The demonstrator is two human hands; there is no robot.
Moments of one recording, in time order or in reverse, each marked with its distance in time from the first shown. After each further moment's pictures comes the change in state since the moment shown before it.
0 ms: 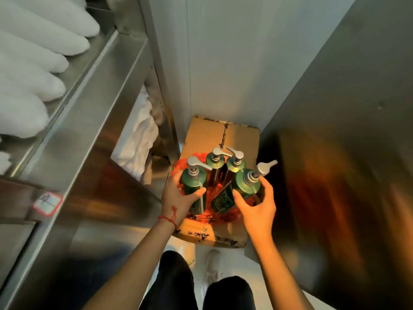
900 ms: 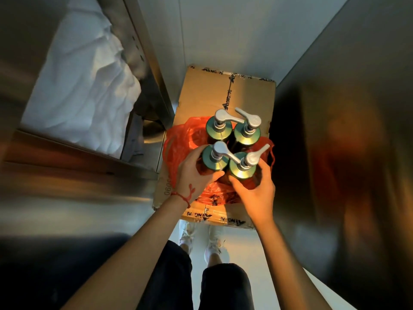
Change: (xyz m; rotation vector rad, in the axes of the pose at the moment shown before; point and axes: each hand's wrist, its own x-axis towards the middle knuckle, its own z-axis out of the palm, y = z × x) left_hand 0.047 -0.072 0.054 0.196 -0.142 0.105; right_hand 0.028 0.105 0.033 -0.134 -0.133 0.054
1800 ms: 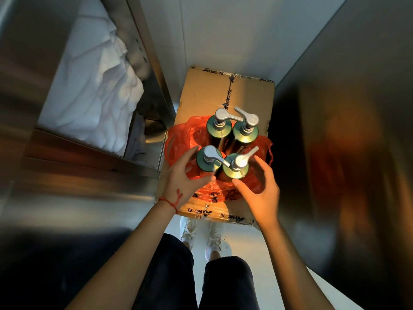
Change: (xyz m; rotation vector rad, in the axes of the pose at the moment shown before) left_hand -0.020 -0.005 -0.024 -0.145 -0.071 -0.077; right_hand -0.016 -0.013 -0.018 0.012 -0.054 0.020
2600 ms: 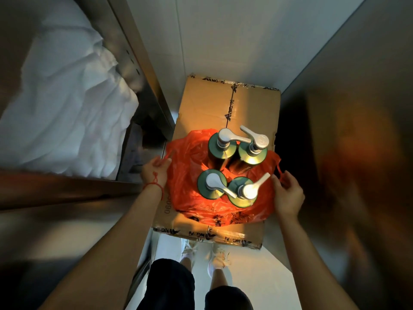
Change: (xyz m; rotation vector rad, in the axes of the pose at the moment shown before) left_hand 0.111 -0.098 -0.033 -0.045 0.489 -0.517; right_hand 0.081 0.068 -0.009 -0.153 0.330 0.365
